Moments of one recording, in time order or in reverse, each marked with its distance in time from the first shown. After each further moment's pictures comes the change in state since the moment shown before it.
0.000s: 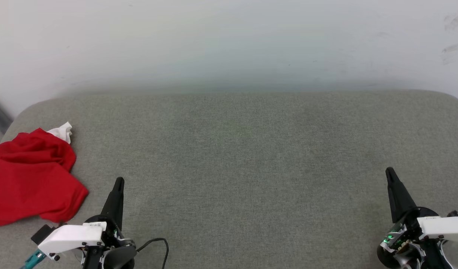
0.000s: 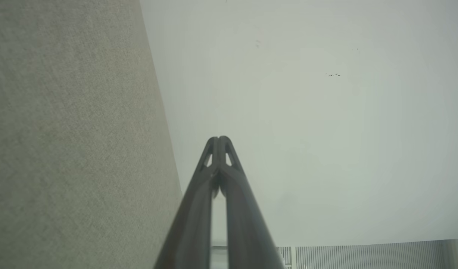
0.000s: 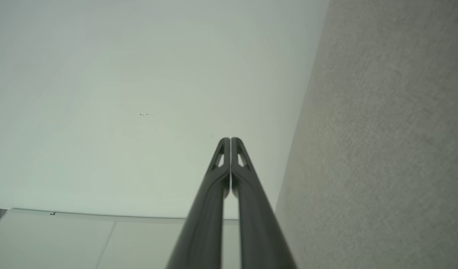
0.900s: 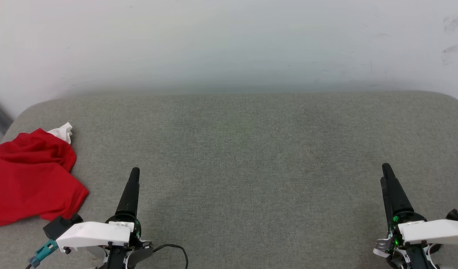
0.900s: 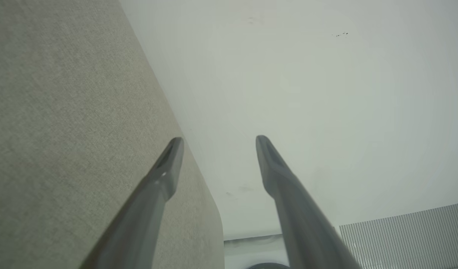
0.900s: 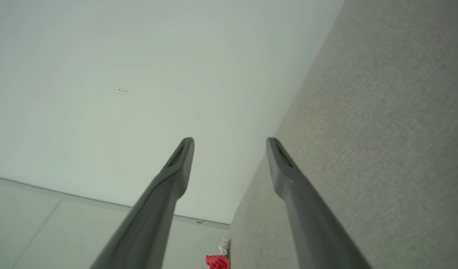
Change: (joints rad) left arm 0.027 -0.003 -0.110 -0.058 0.204 0.001 -0.108; right arm 0.048 0.002 0.061 -0.066 -0.244 0.000 -0.107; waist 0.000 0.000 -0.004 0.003
